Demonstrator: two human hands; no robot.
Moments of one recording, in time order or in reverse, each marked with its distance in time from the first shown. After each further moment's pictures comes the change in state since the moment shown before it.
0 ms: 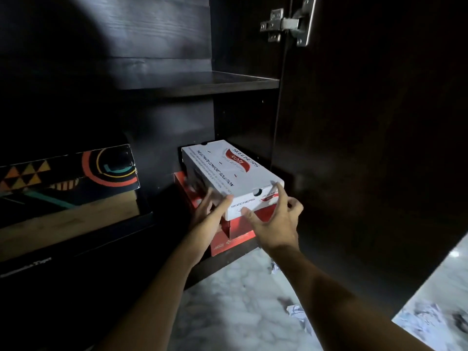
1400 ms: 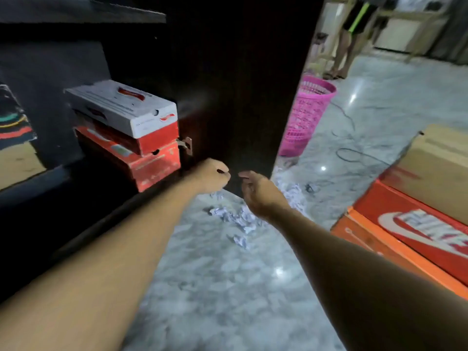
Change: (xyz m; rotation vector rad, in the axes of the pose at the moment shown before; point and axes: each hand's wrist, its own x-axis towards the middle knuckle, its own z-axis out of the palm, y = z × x) left_hand -0.111 0.029 0.110 0.759 -0.564 0.048; right_hand -0.158 0.015 -0.141 -0.474 -0.087 0.206
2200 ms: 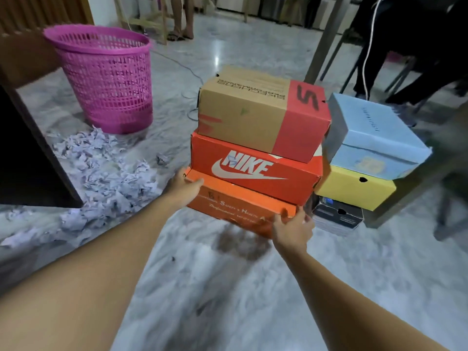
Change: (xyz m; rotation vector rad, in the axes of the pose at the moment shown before) left_hand 0.036 0.148 0.332 -0.132 -0.280 0.043; right_hand -0.230 0.312 -0.126 0.240 0.823 1.014
